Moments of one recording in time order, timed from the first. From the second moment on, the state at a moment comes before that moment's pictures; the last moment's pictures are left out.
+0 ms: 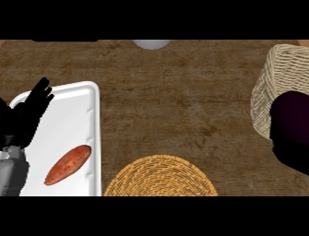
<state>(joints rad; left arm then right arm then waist) -0.20 0.27 0.15 -1.40 0.06 -0.05 0.22 -0.42 -0.04 0.02 -2.33 1.13 0.39 0.85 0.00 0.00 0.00</state>
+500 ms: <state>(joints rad) -0.20 0.27 0.15 -1.44 0.06 -0.05 0.26 -0.37 -0.19 -0.40 -2.15 0.73 0.35 0.56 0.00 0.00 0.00</state>
